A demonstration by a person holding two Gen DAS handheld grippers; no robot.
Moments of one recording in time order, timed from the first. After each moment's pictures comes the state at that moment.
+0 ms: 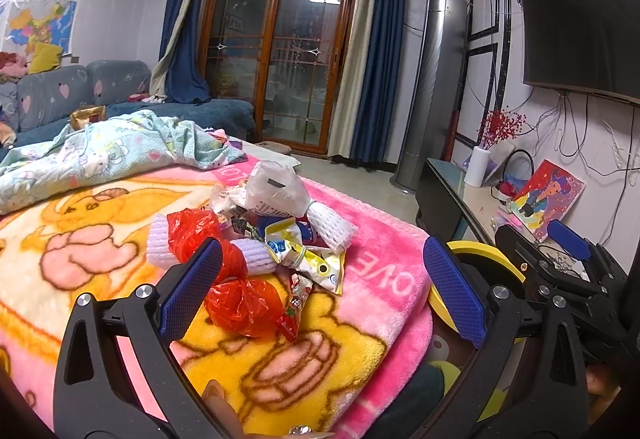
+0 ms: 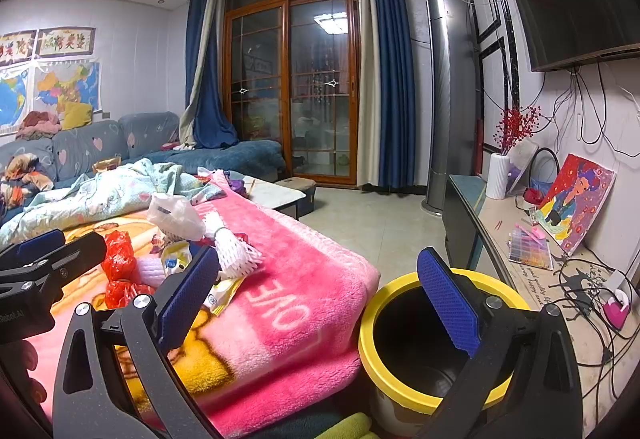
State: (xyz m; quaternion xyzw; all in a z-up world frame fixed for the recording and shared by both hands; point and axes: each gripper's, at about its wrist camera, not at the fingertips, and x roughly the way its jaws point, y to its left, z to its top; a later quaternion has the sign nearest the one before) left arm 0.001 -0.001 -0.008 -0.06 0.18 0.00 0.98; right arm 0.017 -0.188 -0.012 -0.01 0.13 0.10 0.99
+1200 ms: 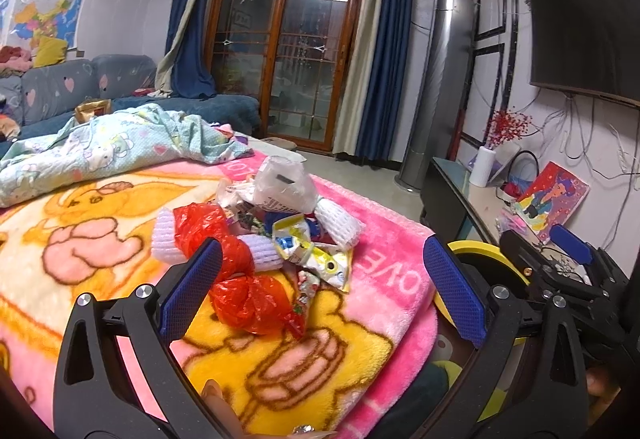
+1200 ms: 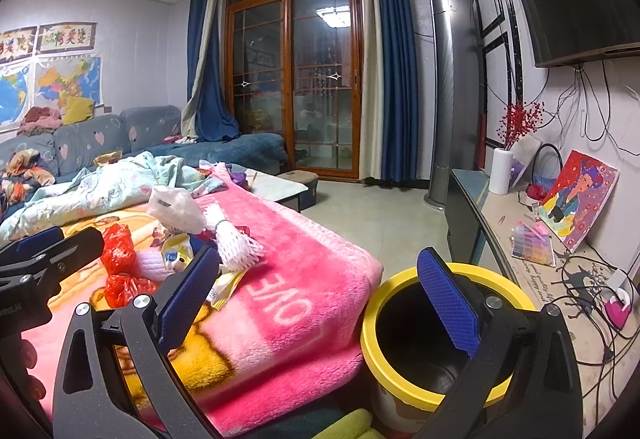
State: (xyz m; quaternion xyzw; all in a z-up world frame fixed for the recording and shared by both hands) left arm -0.001 0.013 -0.014 -0.07 0.19 0.01 0.98; right arm 0.019 -0.188 -0.025 -0.01 0.13 0.11 0.98
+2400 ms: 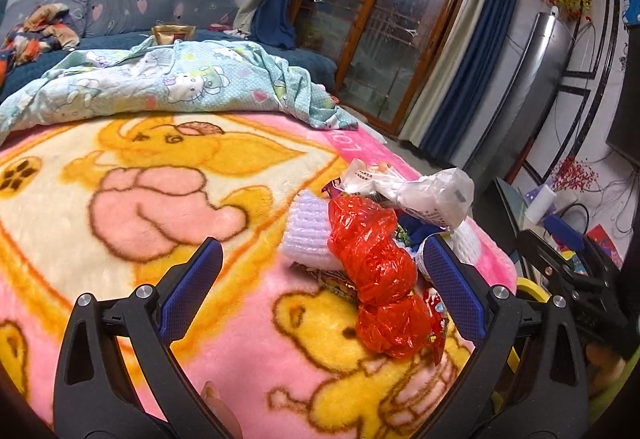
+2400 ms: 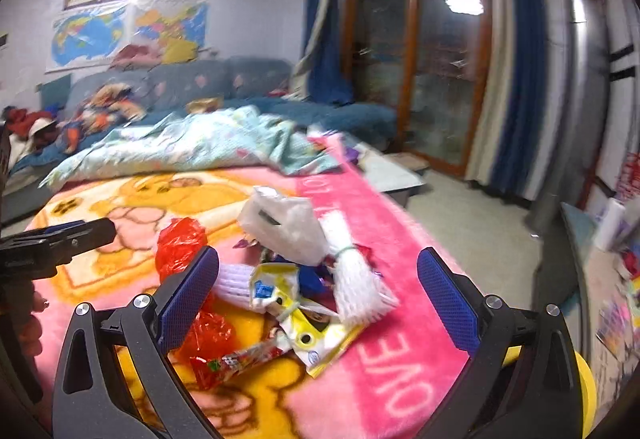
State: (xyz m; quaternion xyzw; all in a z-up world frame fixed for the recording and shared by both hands) left arm 0.020 0.145 -0.027 -0.20 0.26 0.11 0.94; right arm 0.119 -0.071 -0.009 -0.13 0.20 0.32 0.92
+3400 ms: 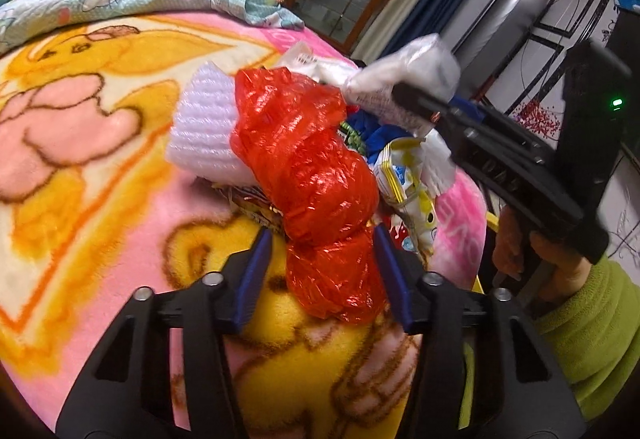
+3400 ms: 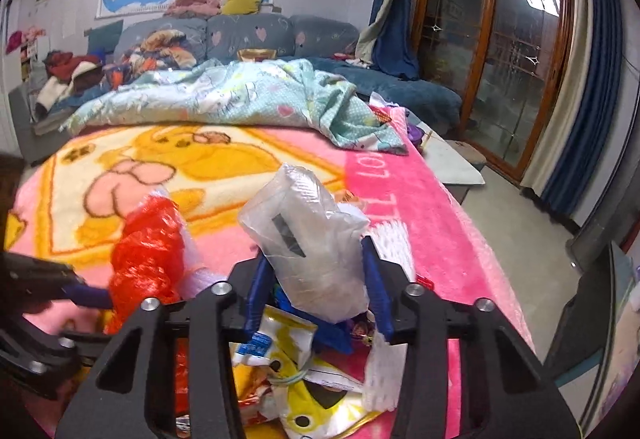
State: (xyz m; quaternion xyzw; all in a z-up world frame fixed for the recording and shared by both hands) left arm 0.067 0.112 -0.085 -0.24 0.37 -0.02 0.90; right arm 0.180 -0.013 -0.039 -0.18 0.22 0.41 0.86
